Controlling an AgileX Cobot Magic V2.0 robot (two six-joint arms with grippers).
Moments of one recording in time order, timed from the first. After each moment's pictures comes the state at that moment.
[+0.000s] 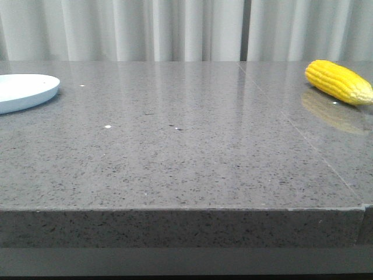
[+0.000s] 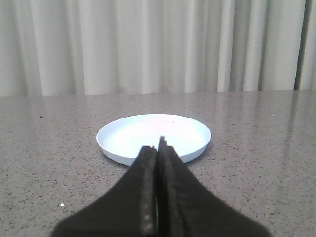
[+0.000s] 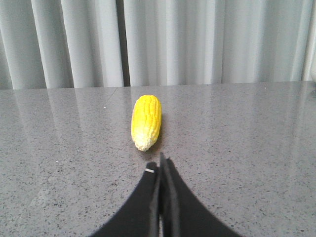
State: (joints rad) left arm -0.05 -0.01 0.01 0.04 -0.01 -0.01; right arm -0.03 -0.01 0.03 0.04 -0.02 0.06
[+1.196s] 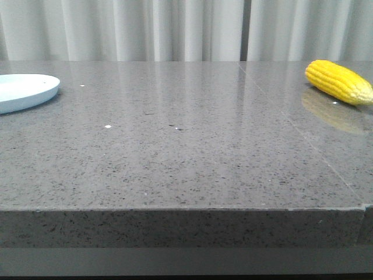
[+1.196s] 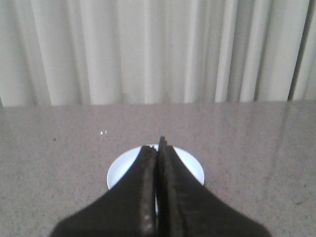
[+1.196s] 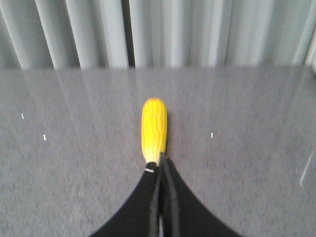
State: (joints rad) left arm -0.05 0.37 -0.75 0.04 0.59 -0.01; right arm -0.03 0.40 -0.71 0.04 0.62 0.06
